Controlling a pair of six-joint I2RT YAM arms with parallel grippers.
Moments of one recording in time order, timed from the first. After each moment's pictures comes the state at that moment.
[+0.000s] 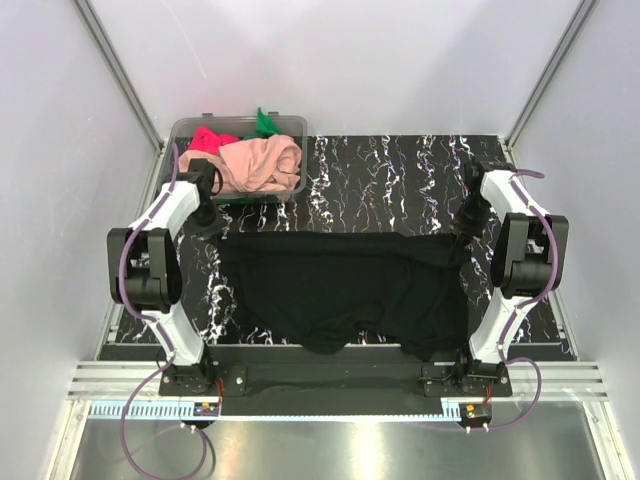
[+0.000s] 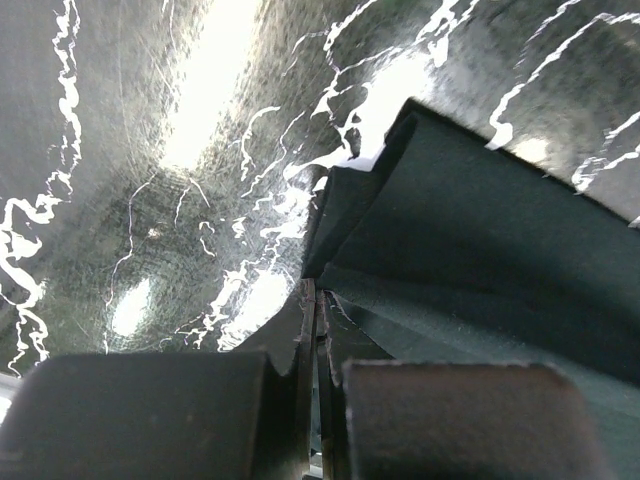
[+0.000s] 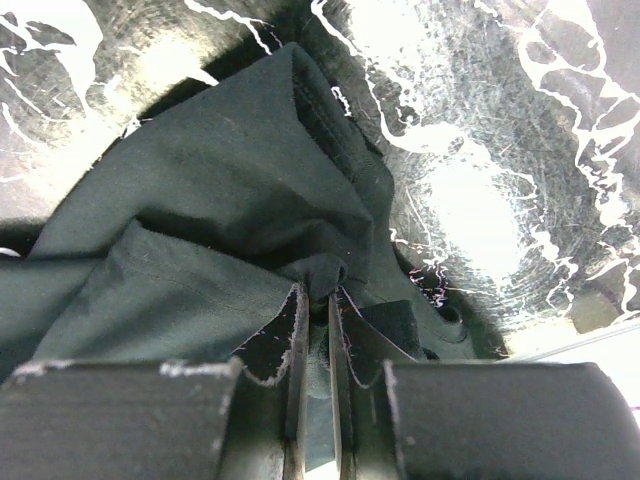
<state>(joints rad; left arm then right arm) -0.01 1.79 1.37 -0.95 -0.13 -0.52 -0.08 1.91 1.48 -1.09 0.08 0.52</state>
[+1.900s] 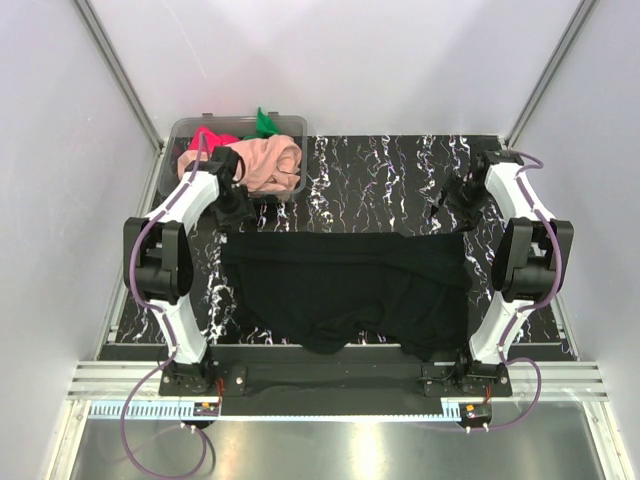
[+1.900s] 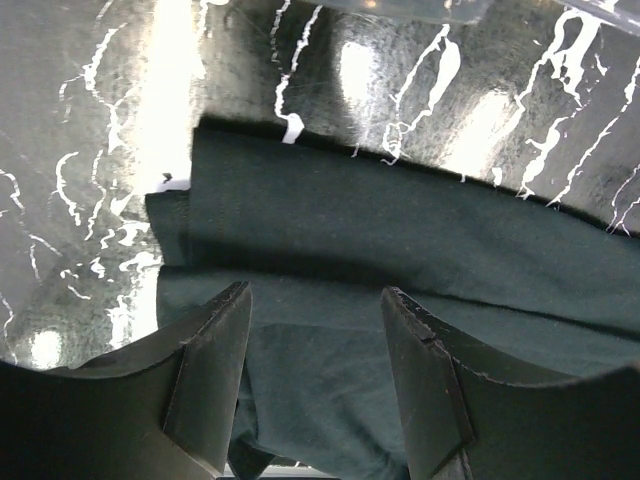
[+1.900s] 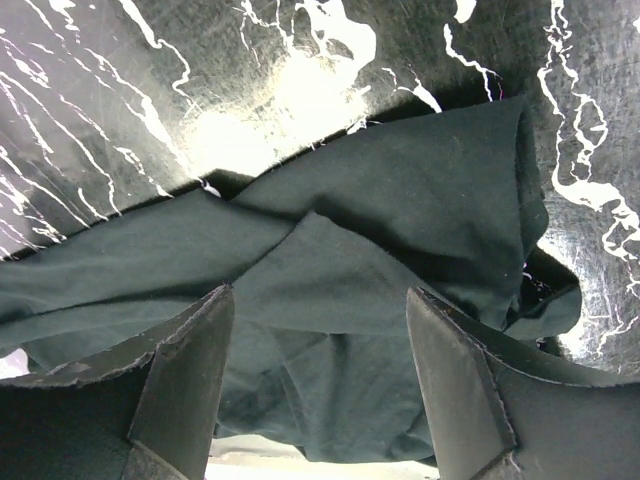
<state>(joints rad) -0.13 1.88 1.50 -0.93 0.01 -0.46 -0.07 1.88 1.58 -1.01 -0.18 0.46</state>
